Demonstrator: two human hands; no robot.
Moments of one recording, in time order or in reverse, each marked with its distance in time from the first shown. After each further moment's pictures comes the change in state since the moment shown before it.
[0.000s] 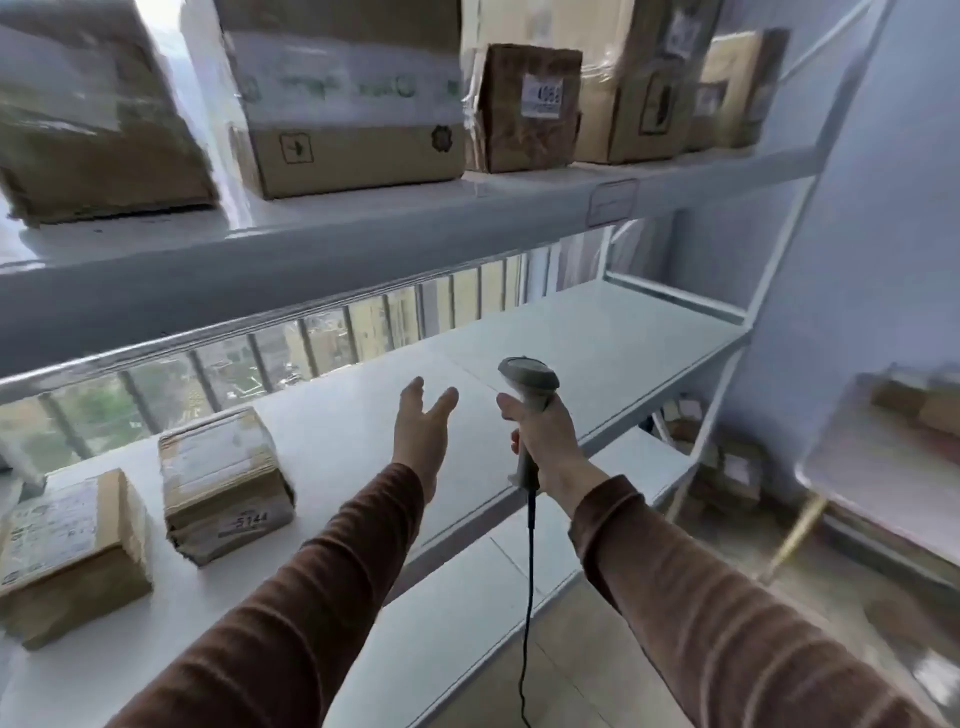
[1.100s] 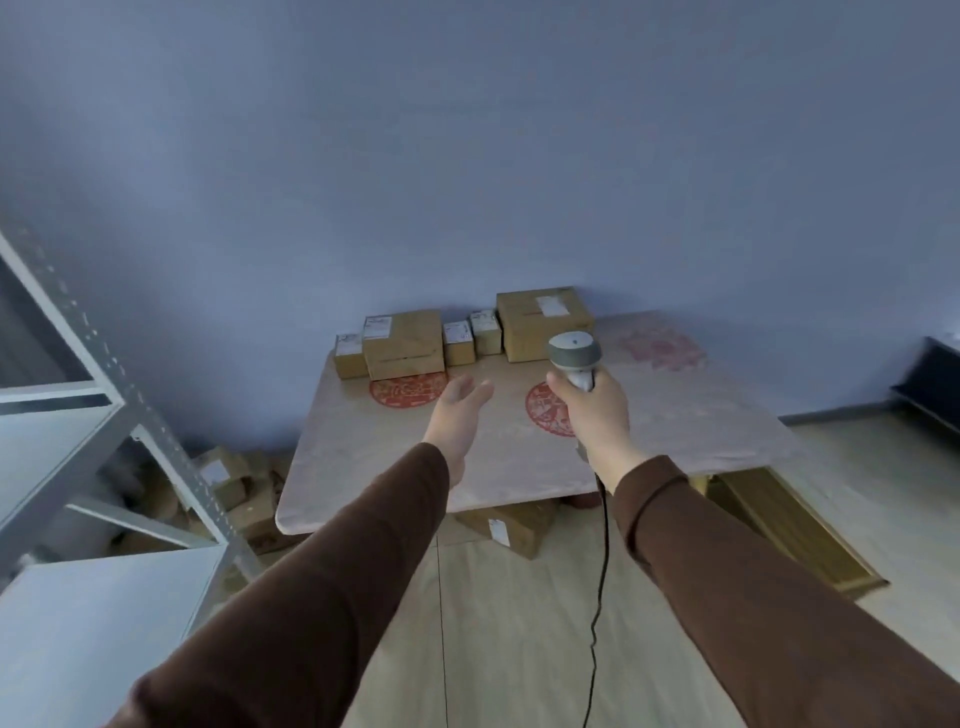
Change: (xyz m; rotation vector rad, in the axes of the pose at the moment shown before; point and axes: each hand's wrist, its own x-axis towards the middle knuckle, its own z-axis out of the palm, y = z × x) left_hand -0.293 -0.001 0.838 0.103 -1.207 -0.098; right_hand -0.093 -0.008 -0.861 -0.277 1.162 -0.101
